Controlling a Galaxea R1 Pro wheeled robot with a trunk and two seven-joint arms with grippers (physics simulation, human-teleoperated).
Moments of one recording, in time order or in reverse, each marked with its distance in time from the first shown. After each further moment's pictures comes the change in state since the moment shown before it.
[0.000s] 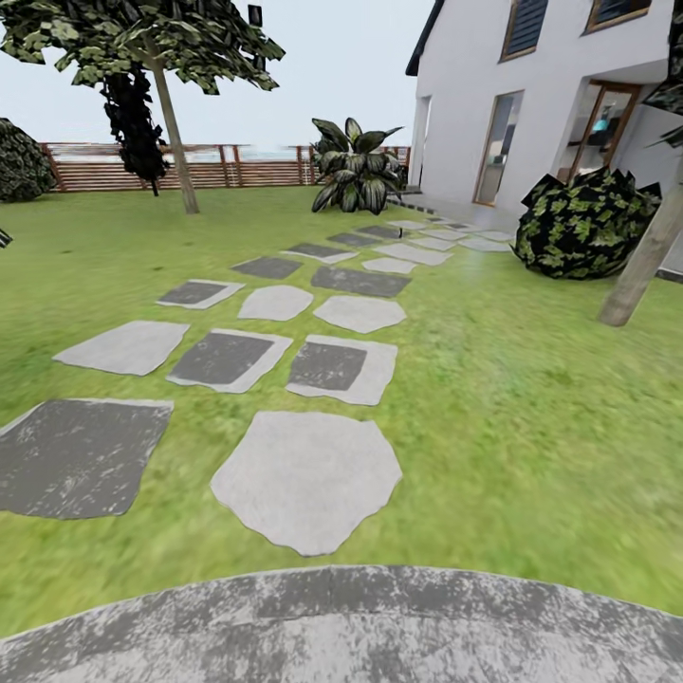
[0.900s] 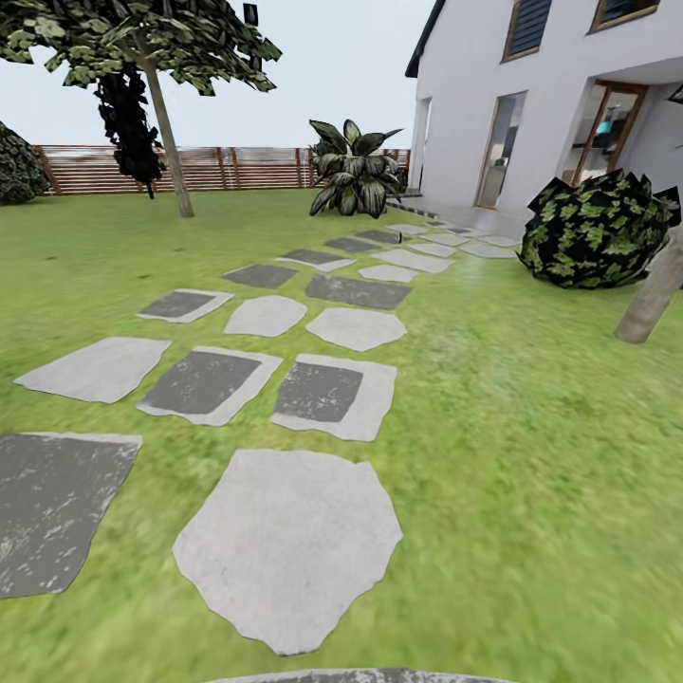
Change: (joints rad) left arm 0.005 0.002 0.000 -0.001 -0.001 0.000 0.000; right arm 0.000 0.000 -0.005 0.002 0.000 0.000 -0.004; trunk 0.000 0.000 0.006
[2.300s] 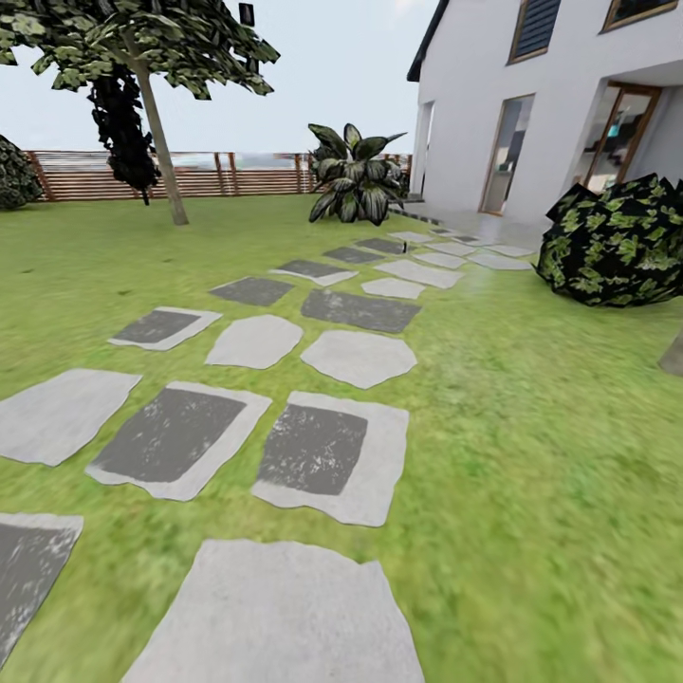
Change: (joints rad) left arm 0.000 -0.001 0.000 0.000 0.001 0.000 0.000; right arm 0.000 0.000 0.005 0.000 0.002 0.000 0.001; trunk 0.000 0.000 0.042
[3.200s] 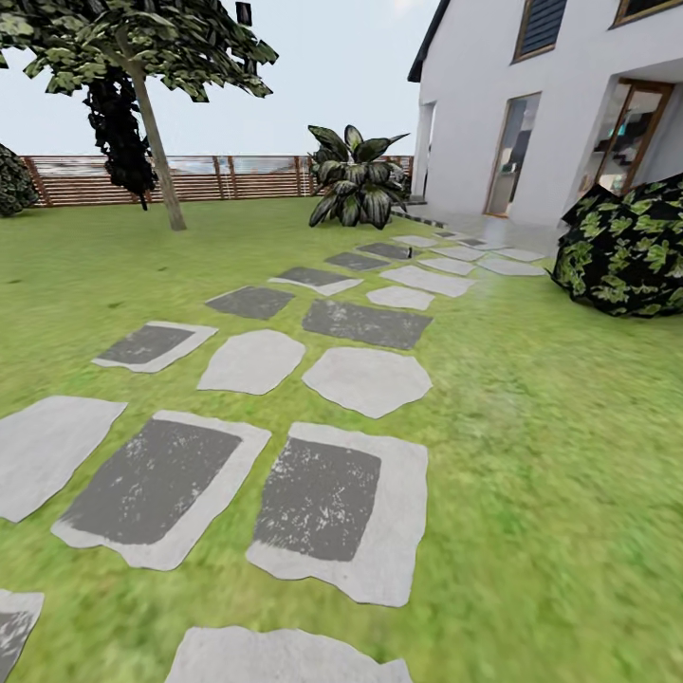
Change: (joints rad) left arm 0.000 0.000 0.001 0.000 0.002 0.000 0.000; right arm 0.000 0.000 0.002 0.000 0.000 0.000 0.000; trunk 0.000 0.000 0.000
